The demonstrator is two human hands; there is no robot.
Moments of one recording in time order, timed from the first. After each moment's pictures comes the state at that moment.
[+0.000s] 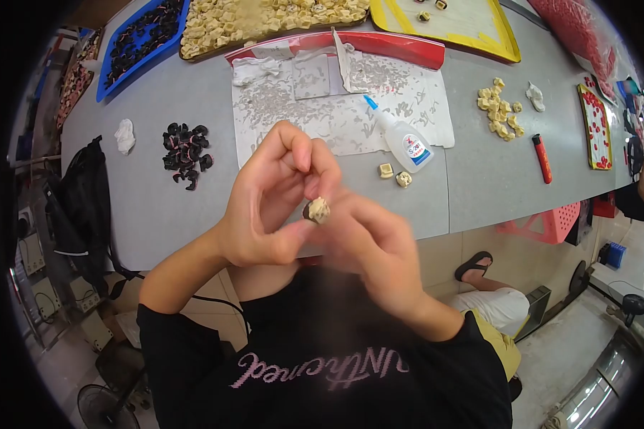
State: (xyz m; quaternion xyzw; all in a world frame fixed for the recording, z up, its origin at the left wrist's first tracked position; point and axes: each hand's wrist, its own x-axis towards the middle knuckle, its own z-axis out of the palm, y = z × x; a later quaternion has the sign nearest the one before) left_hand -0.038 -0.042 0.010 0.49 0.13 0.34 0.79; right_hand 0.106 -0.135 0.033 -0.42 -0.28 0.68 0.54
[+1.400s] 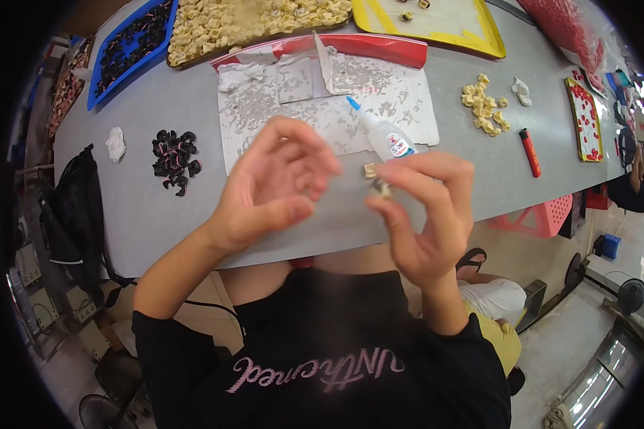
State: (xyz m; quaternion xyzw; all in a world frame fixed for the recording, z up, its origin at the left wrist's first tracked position) left_hand -0.033 -0.038 0.010 0.42 0.13 0.34 0.83; right_hand 0.146 -0.116 0.022 -0.54 -0.67 0.06 0.50
